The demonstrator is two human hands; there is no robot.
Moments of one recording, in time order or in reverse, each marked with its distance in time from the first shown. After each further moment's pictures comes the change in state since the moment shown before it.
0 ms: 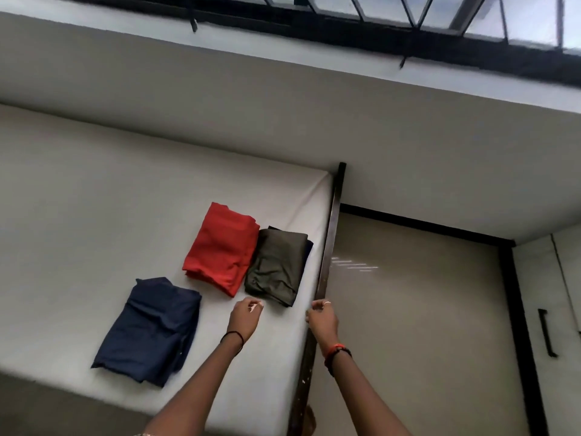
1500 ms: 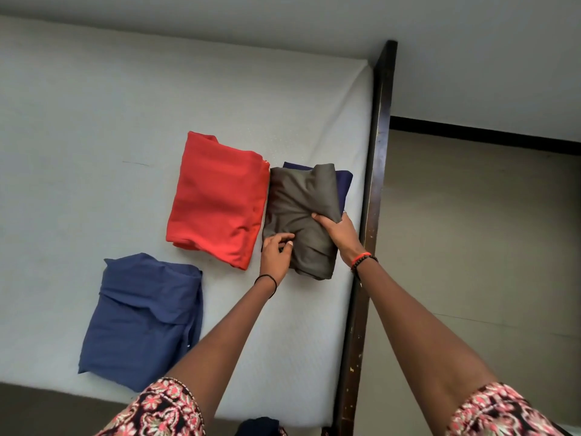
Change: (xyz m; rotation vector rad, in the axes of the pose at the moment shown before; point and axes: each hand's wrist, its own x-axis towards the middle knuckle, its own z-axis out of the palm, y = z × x) left_hand 0.187 -0.055 0.071 -0.113 -0.079 0.063; right_hand 0.194 -0.016 0.093 0.295 -0.184 -0.086
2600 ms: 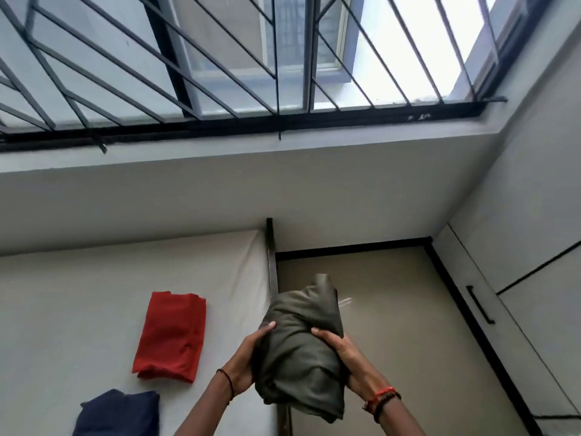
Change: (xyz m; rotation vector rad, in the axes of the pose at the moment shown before) left_hand -0.274 0.233 0.015 -0.507 -0.662 -0.290; right_hand -0.350 -0.123 -0.211 0.484 -0.137 -0.046
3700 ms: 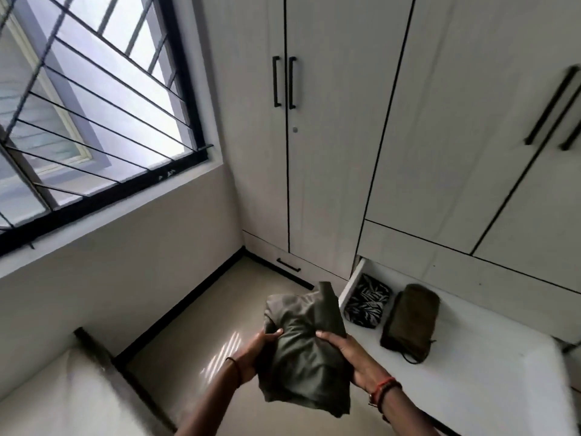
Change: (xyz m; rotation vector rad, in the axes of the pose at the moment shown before) left_hand -0.062 -0.160 0.243 0.845 -0.591 -0.132; right_hand -0.331 0.089 -0.142 0.375 0.653 -0.358
